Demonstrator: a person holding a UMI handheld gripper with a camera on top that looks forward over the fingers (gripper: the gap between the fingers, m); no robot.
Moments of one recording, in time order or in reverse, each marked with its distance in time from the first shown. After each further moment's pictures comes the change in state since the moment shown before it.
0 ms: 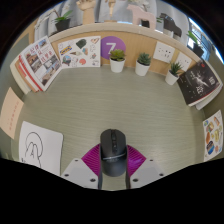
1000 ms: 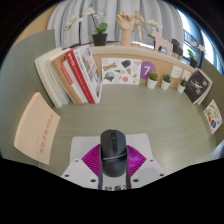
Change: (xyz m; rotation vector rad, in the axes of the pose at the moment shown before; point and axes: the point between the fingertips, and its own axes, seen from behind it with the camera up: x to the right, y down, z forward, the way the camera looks) arm -0.252 -0.020 -0.063 0.199 0.066 0.137
